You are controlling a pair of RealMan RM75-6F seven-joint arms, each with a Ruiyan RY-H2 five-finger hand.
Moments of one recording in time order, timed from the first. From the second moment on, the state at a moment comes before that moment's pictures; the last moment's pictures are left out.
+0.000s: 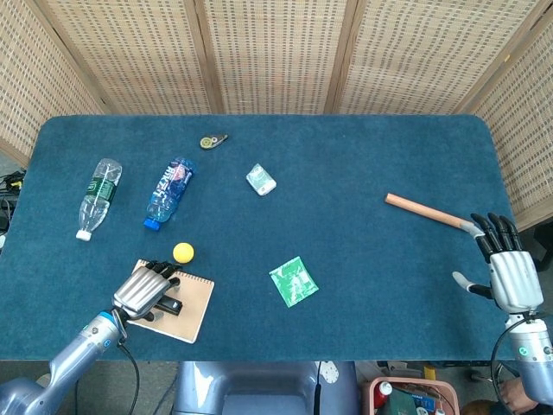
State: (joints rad) left arm -0.59 -1.26 0.12 -1.73 1.33 0.99 0.42; right arm 0.23 -1.28 0.11 -1.23 -1.54 1.52 0.25
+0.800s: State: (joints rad) left arm -0.25 -1.10 0.04 -1.71 1.46 1.58 0.08; right arm 0.20 -1.25 0.10 -1.30 -1.59 1.59 0.19
